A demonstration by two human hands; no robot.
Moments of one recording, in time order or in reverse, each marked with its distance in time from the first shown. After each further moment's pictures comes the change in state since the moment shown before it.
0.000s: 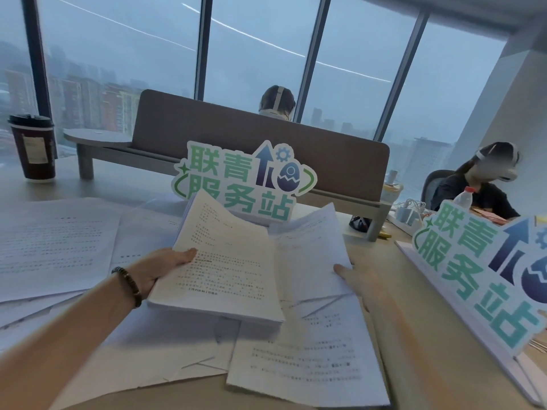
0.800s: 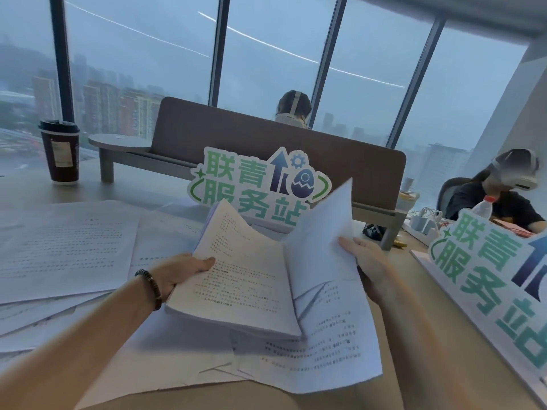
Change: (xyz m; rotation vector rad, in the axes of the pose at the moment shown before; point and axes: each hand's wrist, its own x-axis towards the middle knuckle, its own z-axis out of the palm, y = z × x) left_hand -0.003 0.001 0.002 0.098 -0.019 -0.007; right_hand -0.026 -0.057 0.002 0.461 -0.201 -0.172
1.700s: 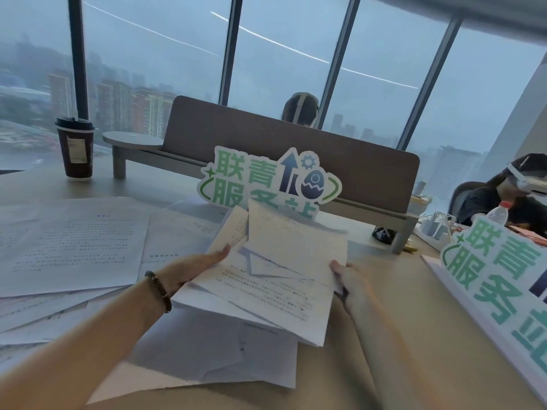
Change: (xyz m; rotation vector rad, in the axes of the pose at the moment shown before) left_hand -0.007 0.002 0.002 -0.057 -0.189 0.050; right_hand 0.038 0.057 0.038 0.242 0.219 0.222
